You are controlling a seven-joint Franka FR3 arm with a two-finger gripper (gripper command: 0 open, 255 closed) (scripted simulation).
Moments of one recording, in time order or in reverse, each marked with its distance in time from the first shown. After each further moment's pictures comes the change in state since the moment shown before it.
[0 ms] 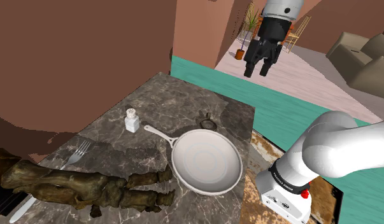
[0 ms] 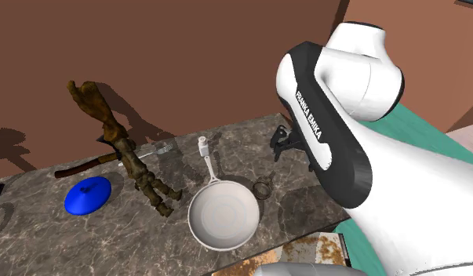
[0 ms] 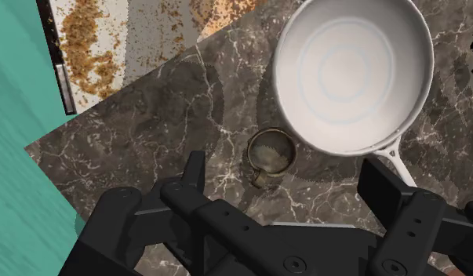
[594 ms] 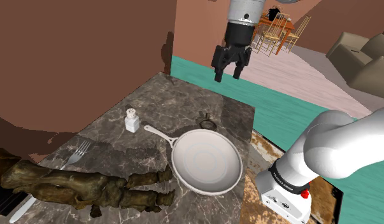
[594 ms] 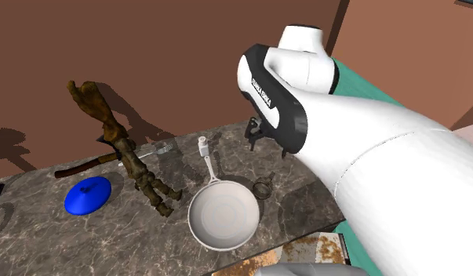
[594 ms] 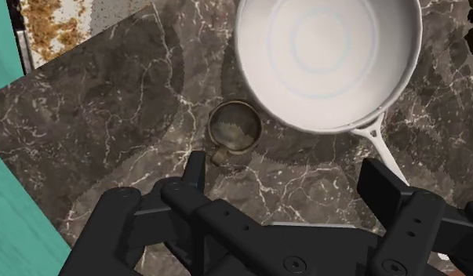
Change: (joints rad) arm 0.053 0.222 0.120 0.080 0.049 0.129 0.094
